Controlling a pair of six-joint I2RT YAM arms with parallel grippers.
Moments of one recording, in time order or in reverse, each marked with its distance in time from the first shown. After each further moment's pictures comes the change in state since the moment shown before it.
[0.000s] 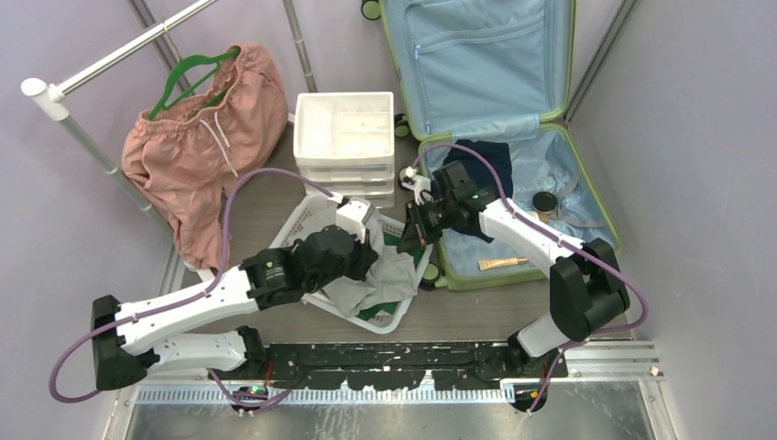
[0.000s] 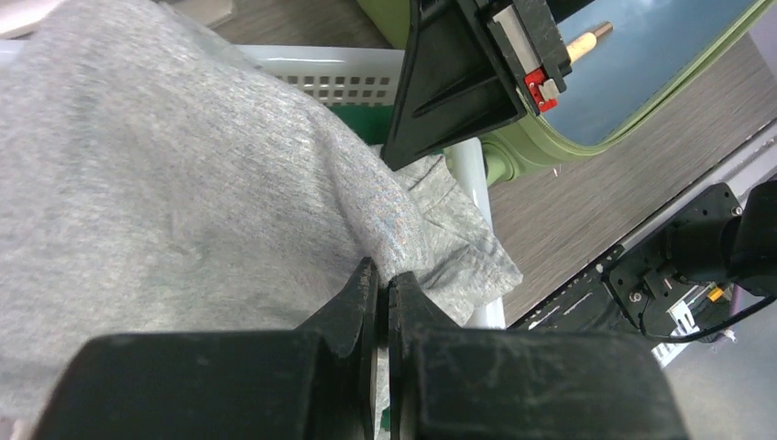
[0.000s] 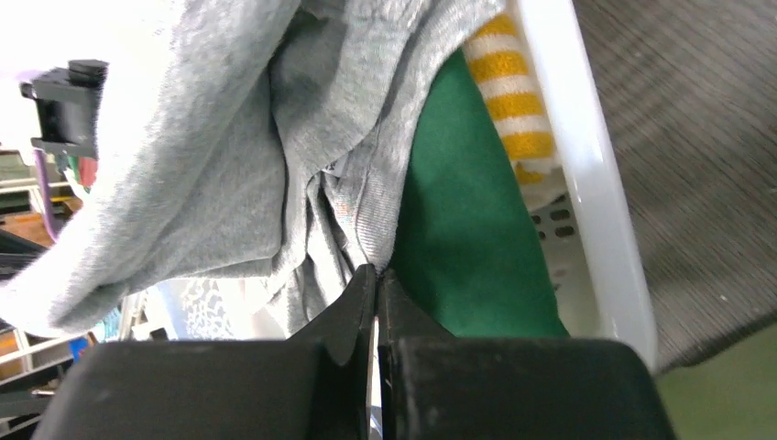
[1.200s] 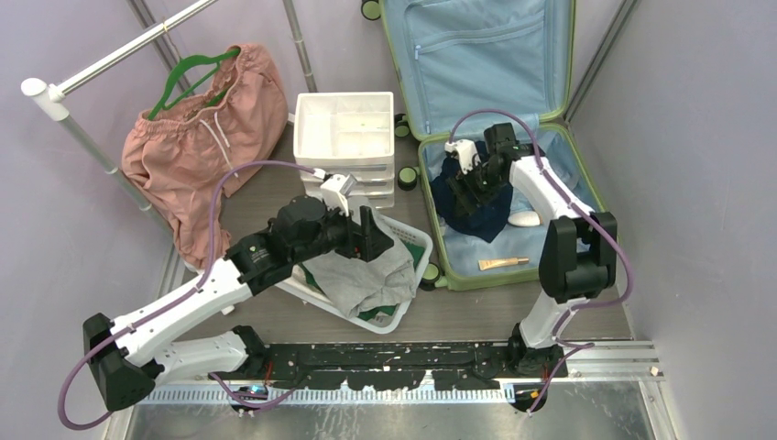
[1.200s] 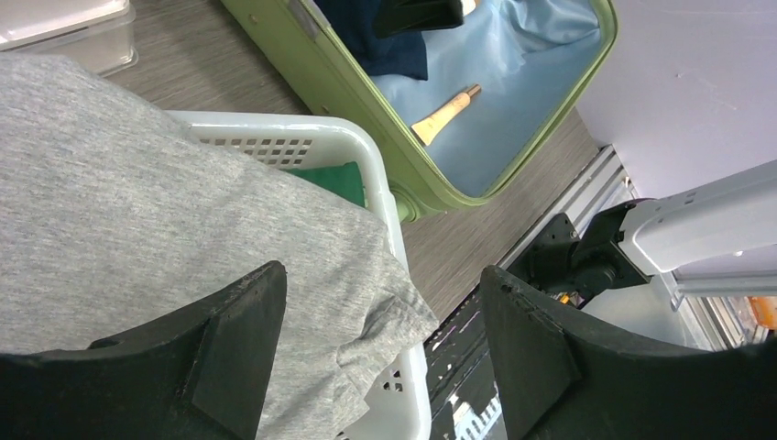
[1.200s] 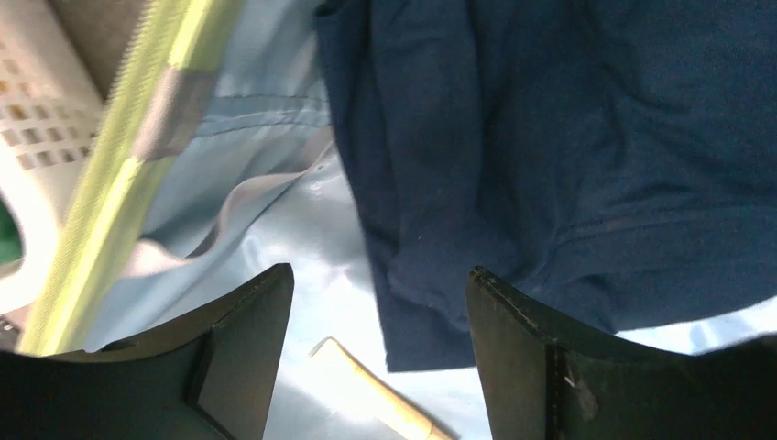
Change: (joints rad) left arm 0.266 -0.004 0.000 0.163 0.425 -0.054; right arm -0.378 0.179 0.329 -0.378 0.315 -0.757
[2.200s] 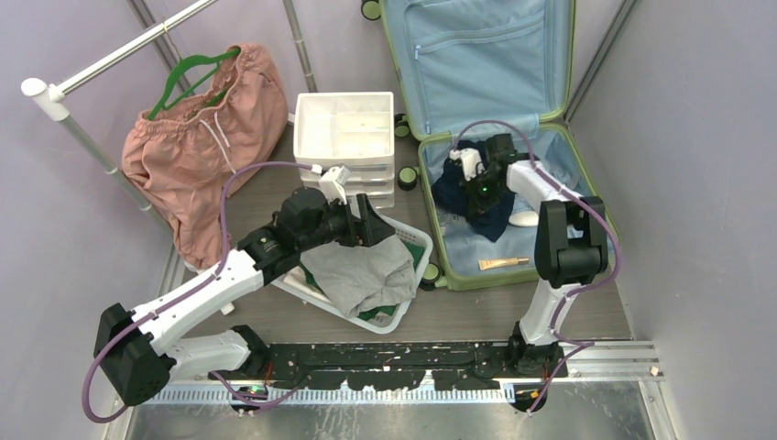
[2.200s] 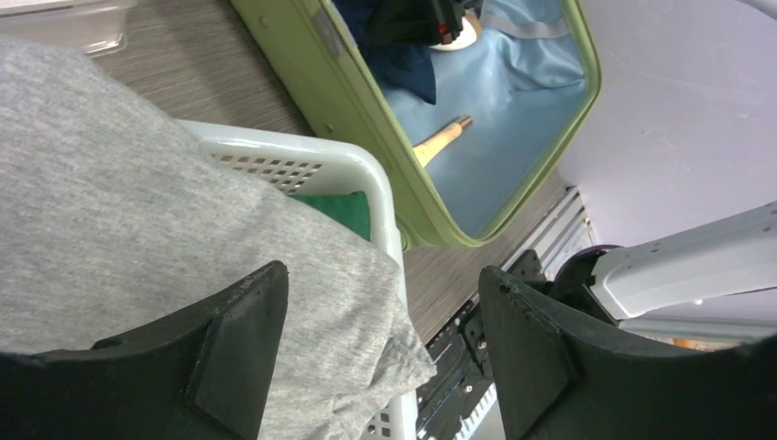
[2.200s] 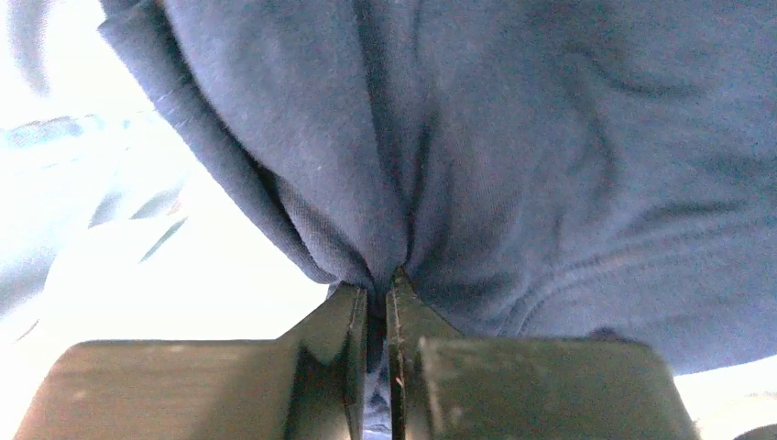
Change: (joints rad) left arm 0.126 0.082 -0.072 0.151 0.111 -0.124; right arm -0.021 0.152 -0.091 0.204 0.121 0.016
